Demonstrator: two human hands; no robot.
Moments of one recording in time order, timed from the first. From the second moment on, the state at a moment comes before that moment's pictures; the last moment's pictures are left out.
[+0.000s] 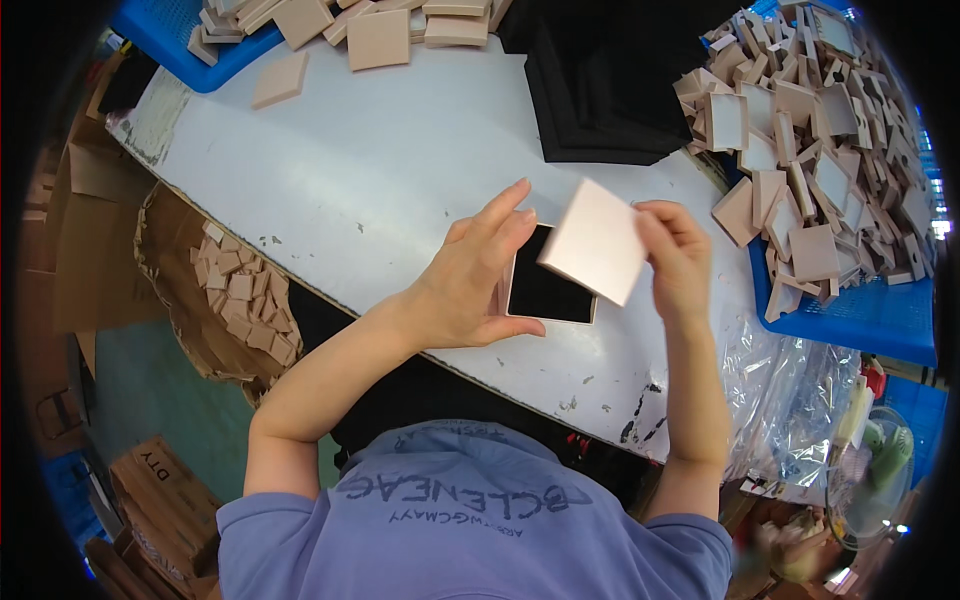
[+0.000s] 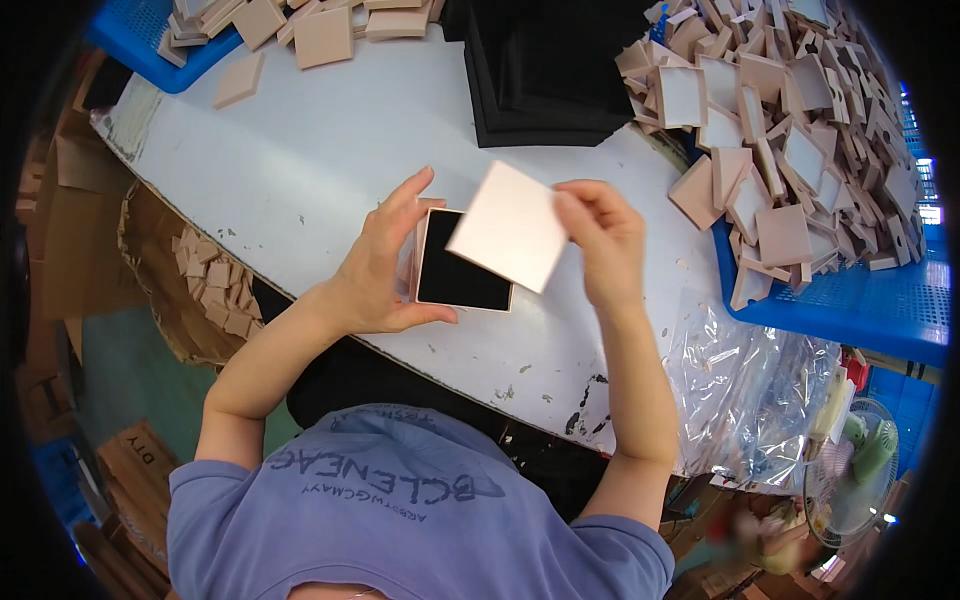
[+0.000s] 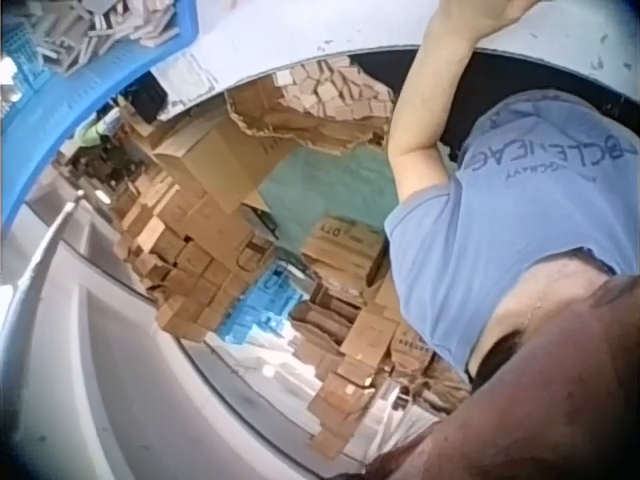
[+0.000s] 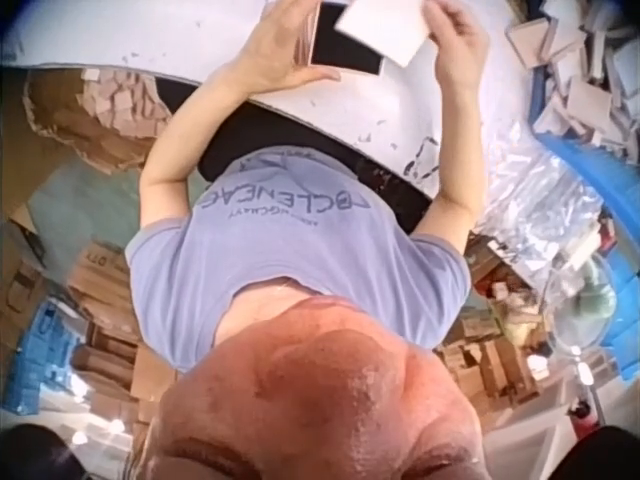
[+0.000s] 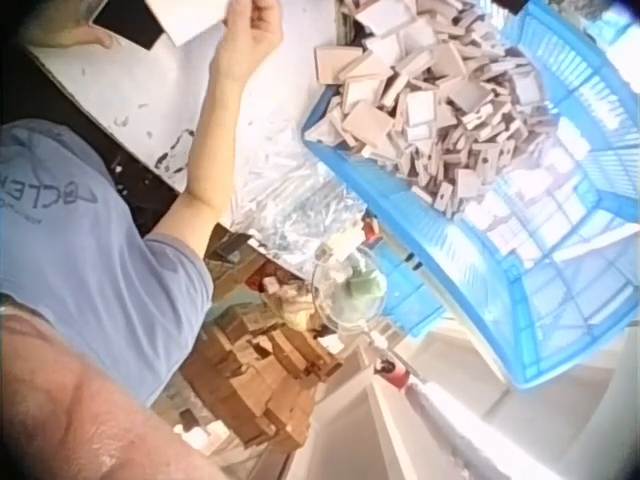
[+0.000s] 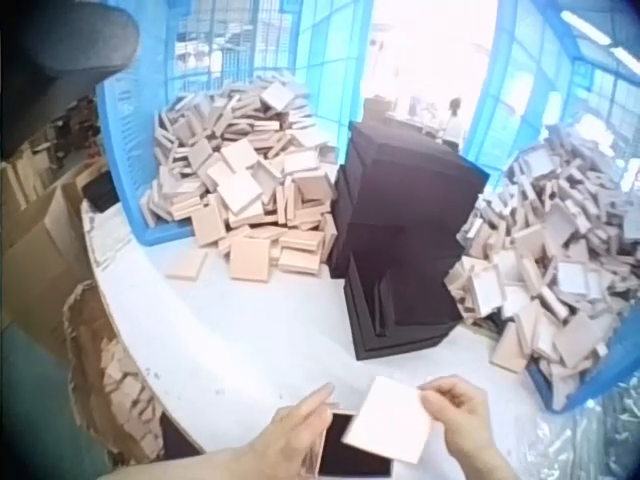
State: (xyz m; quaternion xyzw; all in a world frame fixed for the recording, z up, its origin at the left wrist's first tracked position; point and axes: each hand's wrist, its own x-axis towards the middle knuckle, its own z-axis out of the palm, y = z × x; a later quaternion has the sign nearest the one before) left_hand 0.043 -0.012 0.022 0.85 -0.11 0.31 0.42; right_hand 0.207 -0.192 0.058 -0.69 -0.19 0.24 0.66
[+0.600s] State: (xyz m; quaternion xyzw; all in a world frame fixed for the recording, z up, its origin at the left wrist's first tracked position) left_hand 0.032 -0.012 0.033 0.94 -0.10 0.20 0.27; right_hand 0.151 -0.190 0.071 -0.77 -0.59 0.07 0.23
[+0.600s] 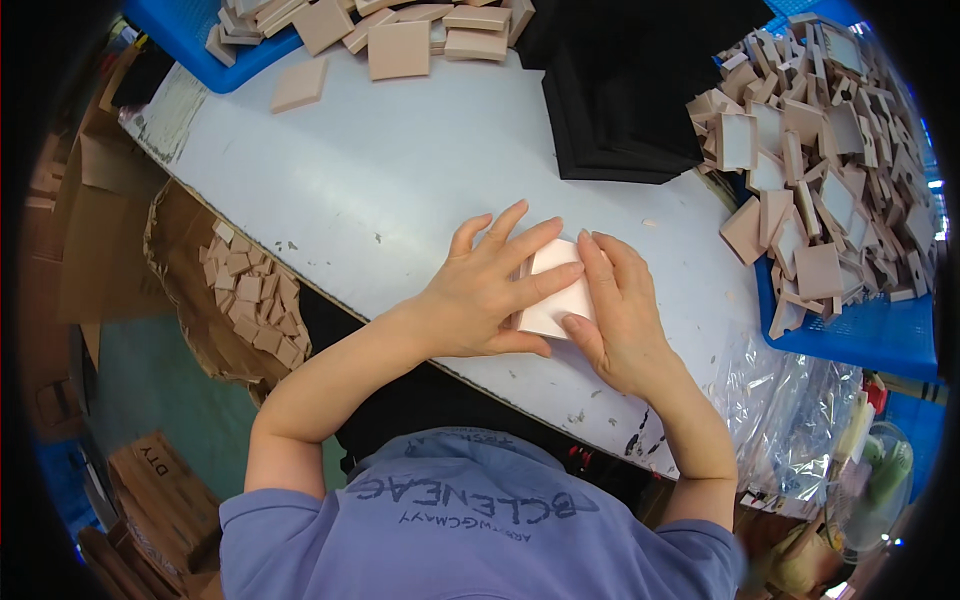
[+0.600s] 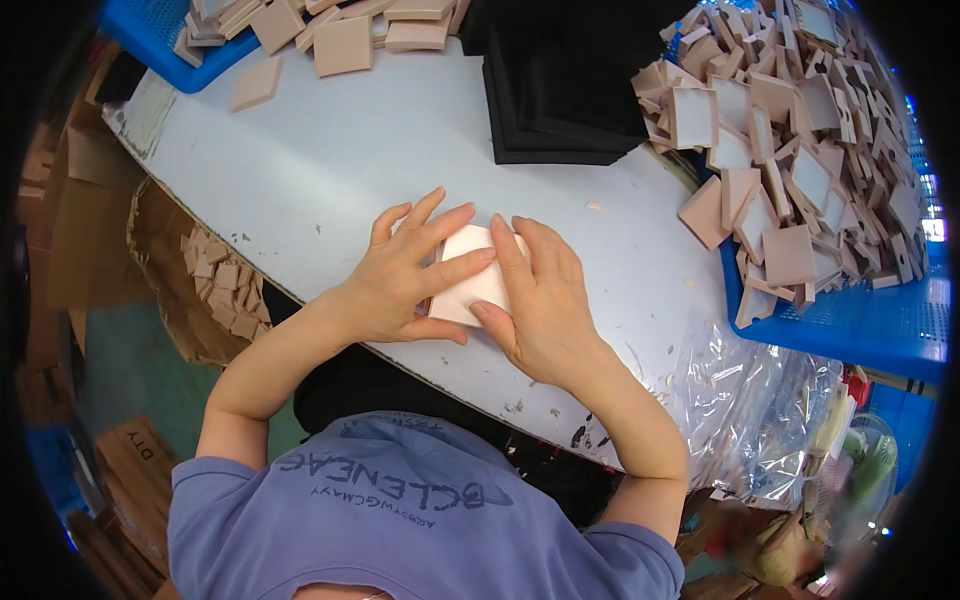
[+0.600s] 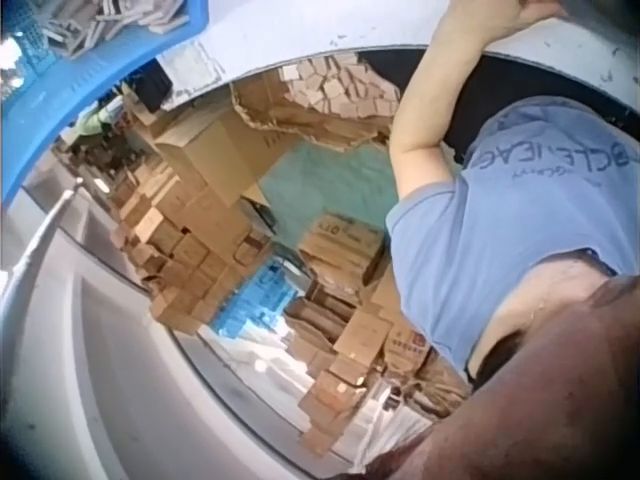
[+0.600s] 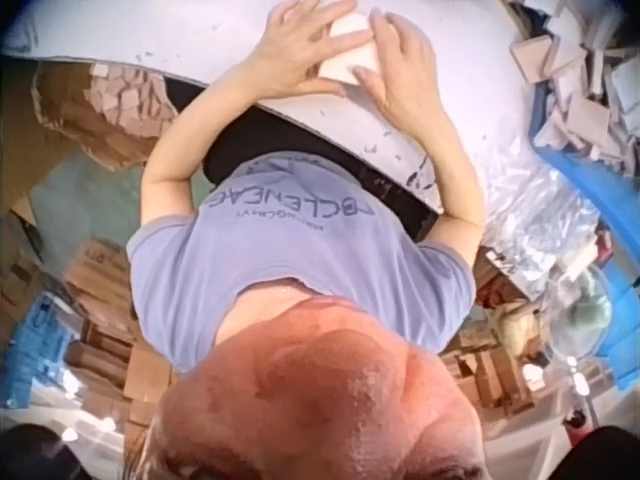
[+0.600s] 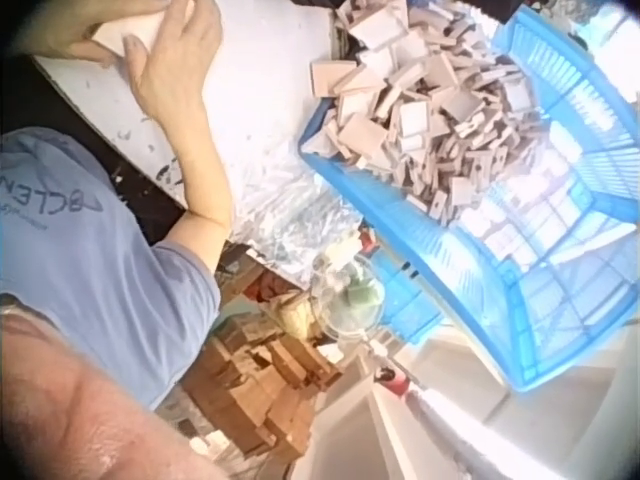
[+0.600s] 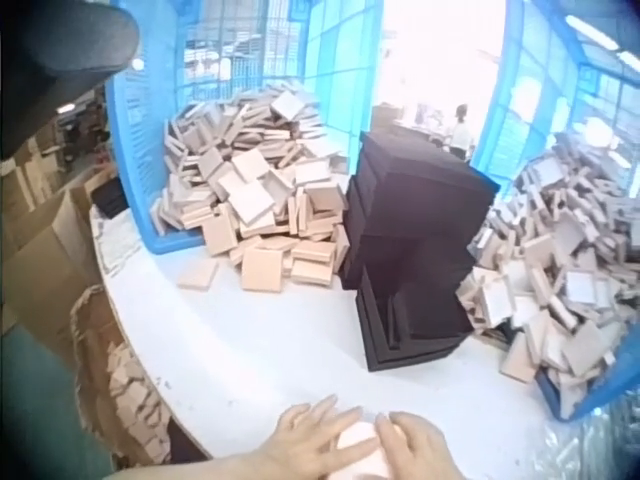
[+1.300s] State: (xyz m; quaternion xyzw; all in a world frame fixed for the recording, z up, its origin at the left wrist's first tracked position) left_hand 0.137 0.189 0.010 0.97 0.10 0.18 -0.11; right_hand 0.277 -0.130 0.103 -0.75 -0.58 -0.26 0.19
